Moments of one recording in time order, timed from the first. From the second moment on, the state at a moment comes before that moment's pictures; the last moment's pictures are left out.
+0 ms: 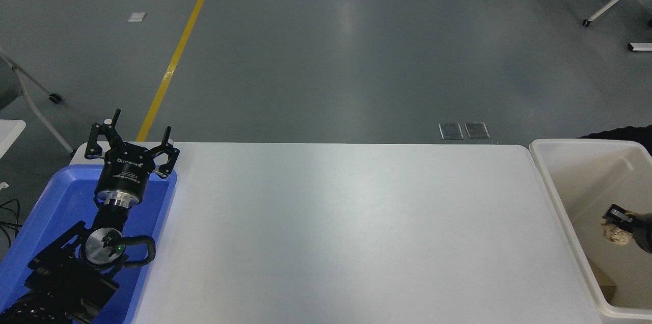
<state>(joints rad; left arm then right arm) -0.53 0.24 -1.00 -0.46 -0.12 -0.69 -0.40 0.79 -0.67 -0.34 0.40 -0.60 0.18 0.04</state>
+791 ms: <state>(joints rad) -0.53 0.24 -1.00 -0.46 -0.12 -0.70 -0.40 1.98 -0.67 -1.13 1.25 -0.37 0.59 0.02</state>
